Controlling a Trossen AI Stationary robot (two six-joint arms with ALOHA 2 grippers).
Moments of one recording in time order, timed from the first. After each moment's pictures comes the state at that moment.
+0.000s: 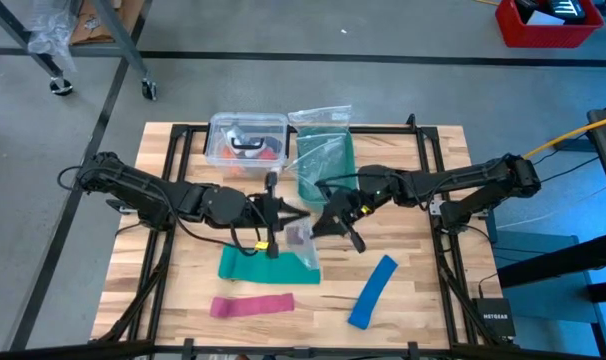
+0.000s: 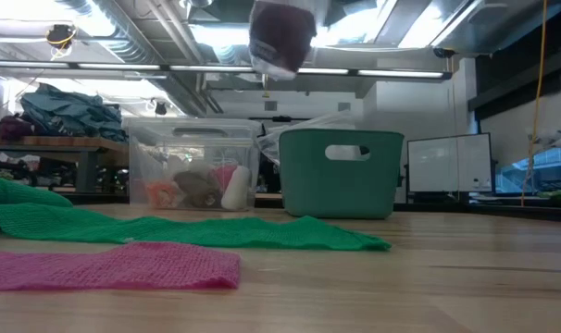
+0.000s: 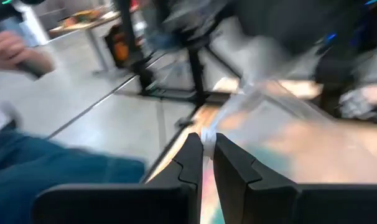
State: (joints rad) left arm -0.29 1.39 1.30 -0.06 -0.44 0.16; right arm 0.11 1.39 1.08 0.10 -0.45 0.10
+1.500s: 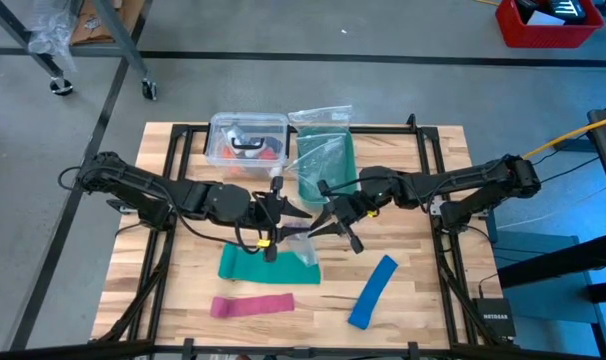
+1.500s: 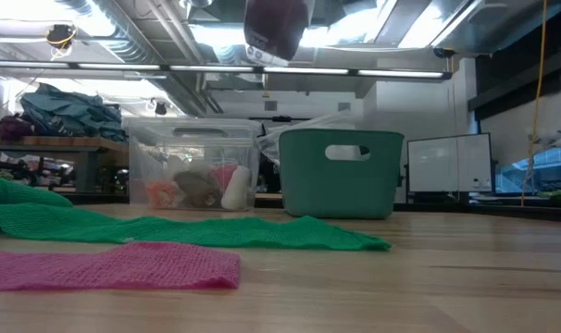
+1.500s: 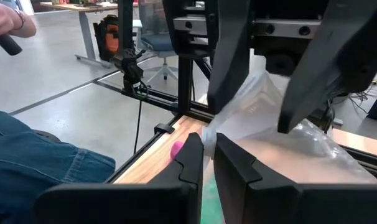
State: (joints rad) left arm -0.29 1.41 1.30 -0.08 -0.29 0.03; right arm 0.11 1.39 1.08 0.15 -0.40 -0.11
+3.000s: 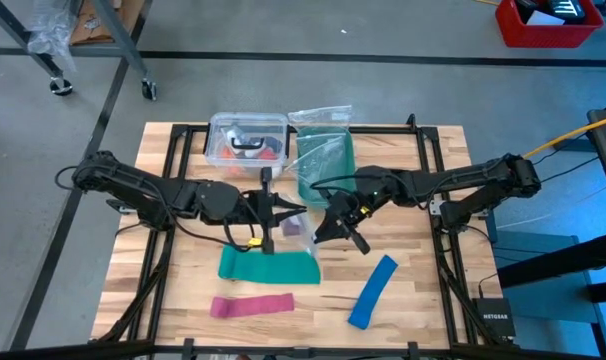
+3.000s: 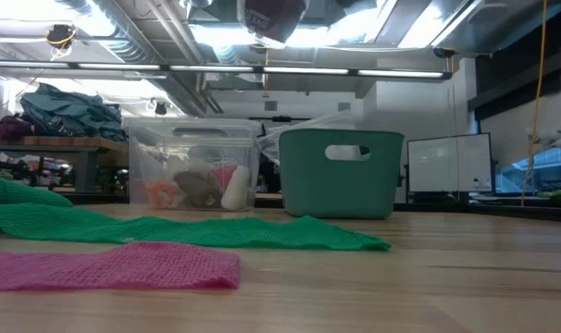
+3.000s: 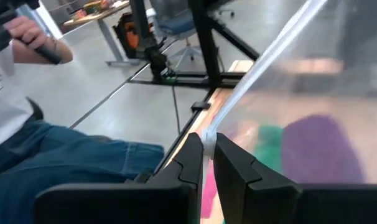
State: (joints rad) left arm -0.29 1.35 1.30 -0.07 -0.46 0.23; right arm 0.11 1.39 1.08 0.02 -0.51 0.13
